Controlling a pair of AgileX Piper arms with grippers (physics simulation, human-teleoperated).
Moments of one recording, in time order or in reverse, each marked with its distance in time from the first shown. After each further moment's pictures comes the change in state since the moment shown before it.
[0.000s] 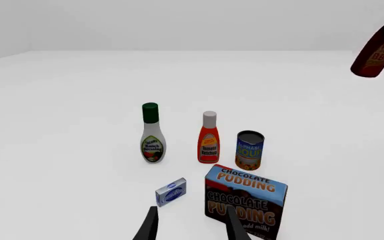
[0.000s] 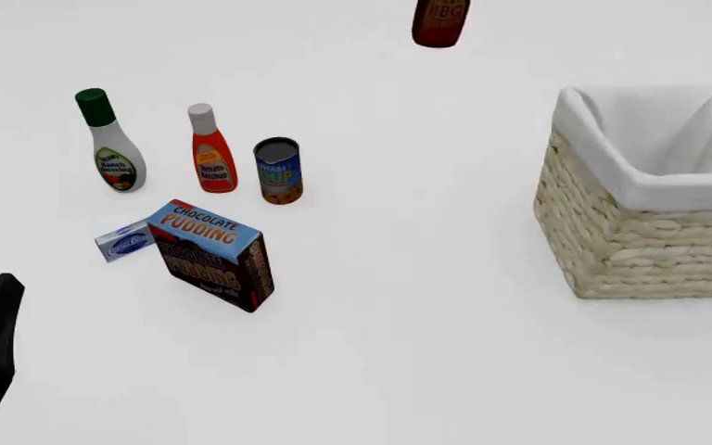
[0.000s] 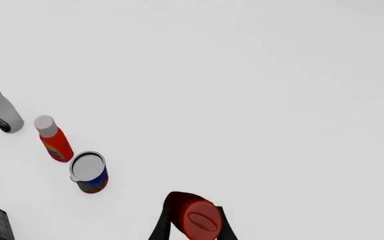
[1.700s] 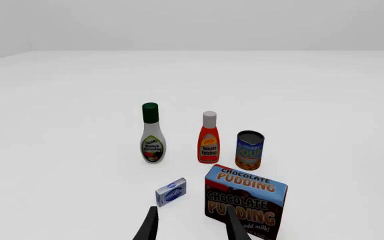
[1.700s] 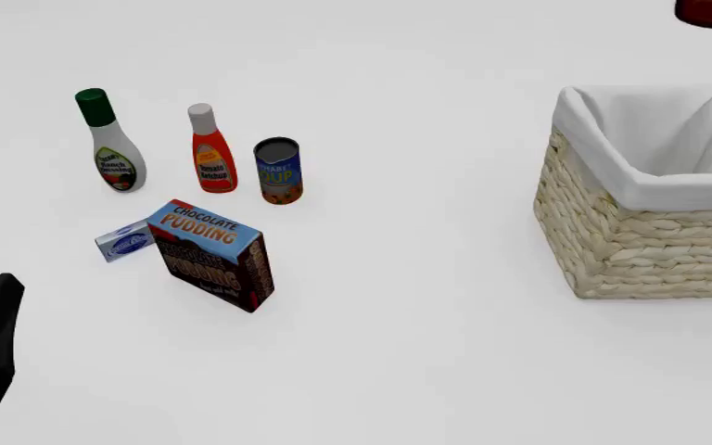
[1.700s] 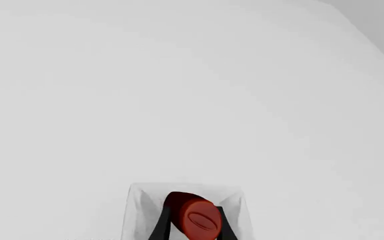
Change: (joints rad) left arm 0.000 0.000 0.000 0.000 0.000; right arm -0.489 -0.470 0.445 -0.073 -0.036
